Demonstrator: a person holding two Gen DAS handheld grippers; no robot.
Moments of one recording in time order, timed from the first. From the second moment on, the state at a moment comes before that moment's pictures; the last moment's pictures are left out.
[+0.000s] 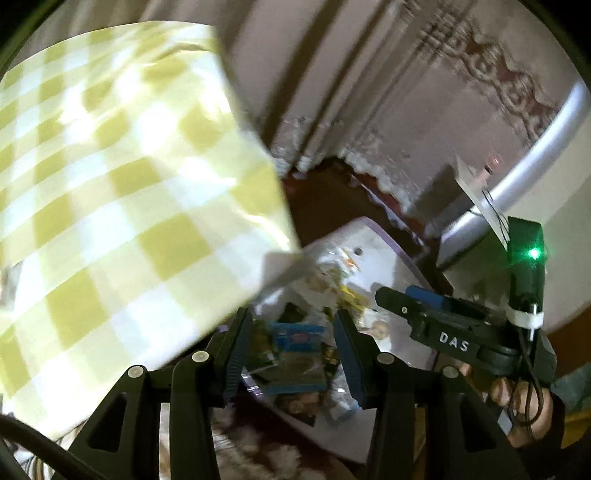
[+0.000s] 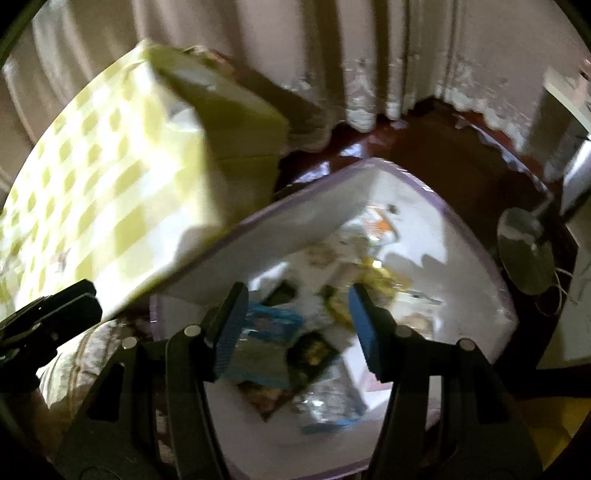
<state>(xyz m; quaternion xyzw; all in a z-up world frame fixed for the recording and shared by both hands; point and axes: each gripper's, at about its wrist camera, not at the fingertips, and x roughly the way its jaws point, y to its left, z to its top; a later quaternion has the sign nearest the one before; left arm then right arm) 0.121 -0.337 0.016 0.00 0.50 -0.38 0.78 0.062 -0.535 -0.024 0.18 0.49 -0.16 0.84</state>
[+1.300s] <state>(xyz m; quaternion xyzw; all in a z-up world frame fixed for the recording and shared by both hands) 0.122 0.012 -0.018 -0.24 0.51 0.00 0.83 0.159 -0.242 -0.003 0.00 0.50 0.15 0.85</state>
